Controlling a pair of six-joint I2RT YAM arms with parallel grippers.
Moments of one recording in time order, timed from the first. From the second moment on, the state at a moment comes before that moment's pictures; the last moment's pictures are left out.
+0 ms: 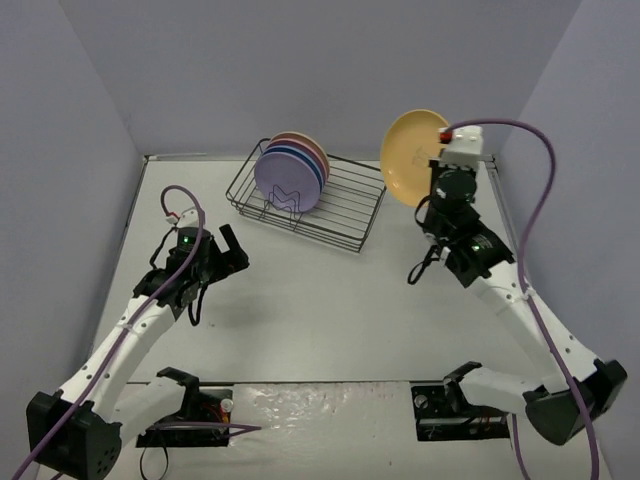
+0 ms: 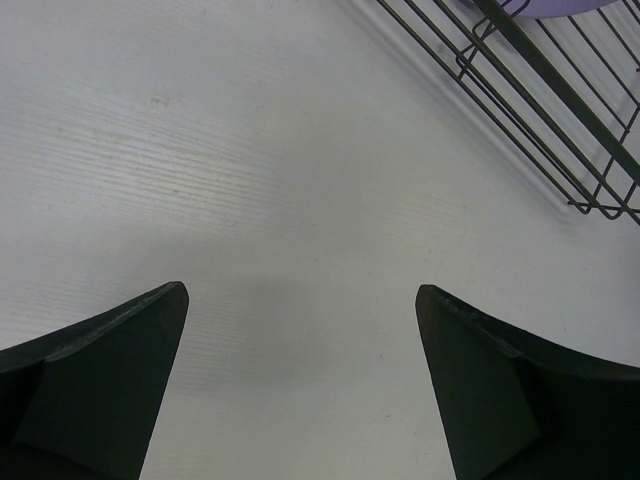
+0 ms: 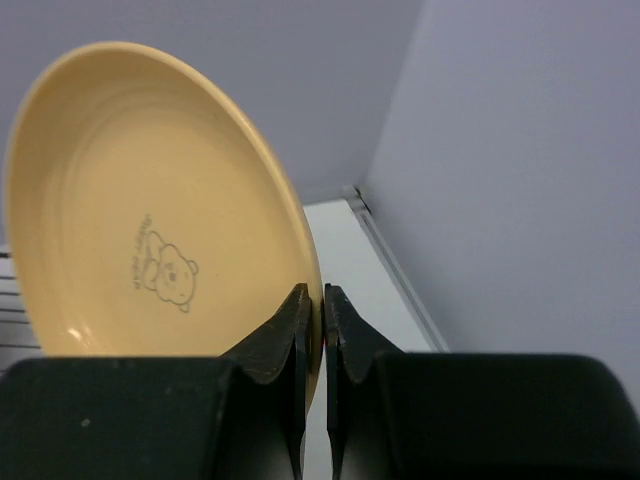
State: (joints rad) left arm -0.32 0.98 0.80 -0.52 -0.15 -0.64; right arm 0.50 1.14 1.19 -0.07 0.86 -0.14
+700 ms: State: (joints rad) left arm -0.31 0.81 0.80 -0.69 -0.25 -0.68; right arm 0.90 1.88 1.71 0.43 0.51 -1.07
